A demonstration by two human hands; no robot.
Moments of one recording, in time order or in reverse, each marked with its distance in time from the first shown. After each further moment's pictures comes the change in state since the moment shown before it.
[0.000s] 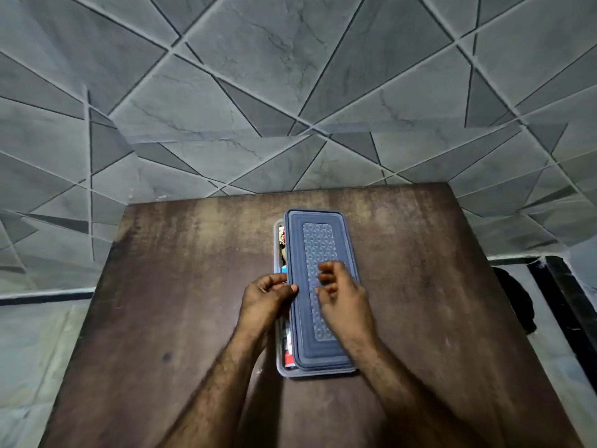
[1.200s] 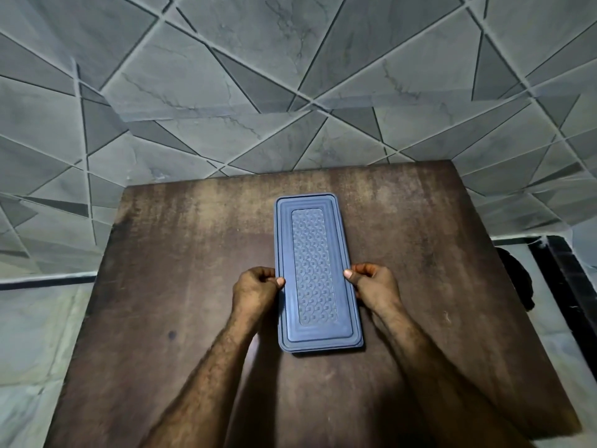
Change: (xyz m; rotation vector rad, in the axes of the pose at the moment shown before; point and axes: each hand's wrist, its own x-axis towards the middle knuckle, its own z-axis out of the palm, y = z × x) left_hand 0.014 -0.024 -0.024 0.392 0.205 -0.064; right_hand 0.026 0.092 0.002 0.400 -0.040 0.538
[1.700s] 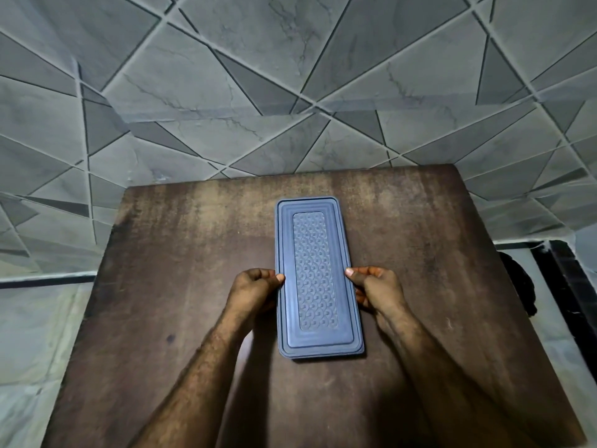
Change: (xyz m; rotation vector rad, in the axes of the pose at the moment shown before) left_hand 0.004 0.011 -0.006 -0.160 -0.150 -0.051; right_hand -0.009 -0.022 -0.002 0.178 -0.060 0.061
